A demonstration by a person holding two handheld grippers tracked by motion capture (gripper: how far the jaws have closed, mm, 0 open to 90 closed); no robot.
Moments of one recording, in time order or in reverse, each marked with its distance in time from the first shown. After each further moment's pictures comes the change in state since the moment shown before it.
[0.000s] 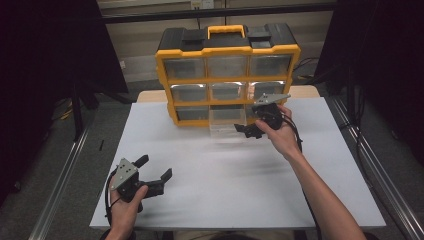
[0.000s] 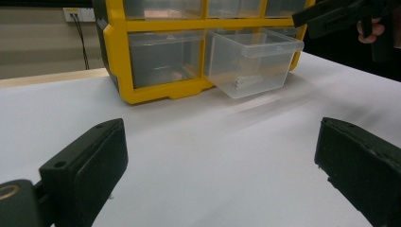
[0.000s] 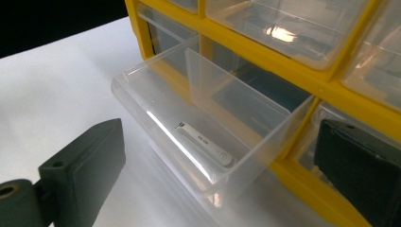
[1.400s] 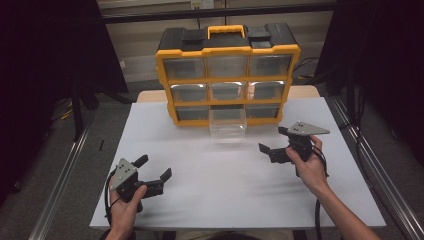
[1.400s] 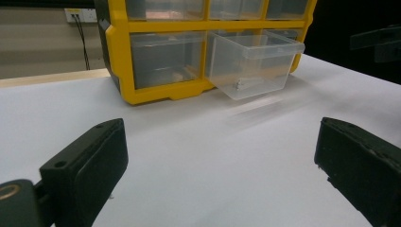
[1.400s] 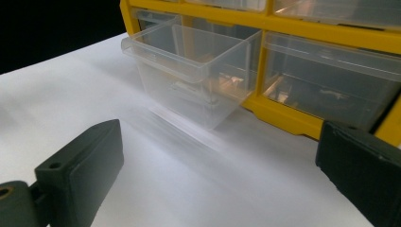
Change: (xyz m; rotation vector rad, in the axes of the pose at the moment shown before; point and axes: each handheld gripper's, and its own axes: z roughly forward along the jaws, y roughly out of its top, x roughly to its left) left arm 0.001 -0.001 0.000 -0.006 -0.001 -0.007; right arm 0.012 -0.079 -0.072 -0.155 -0.088 0.093
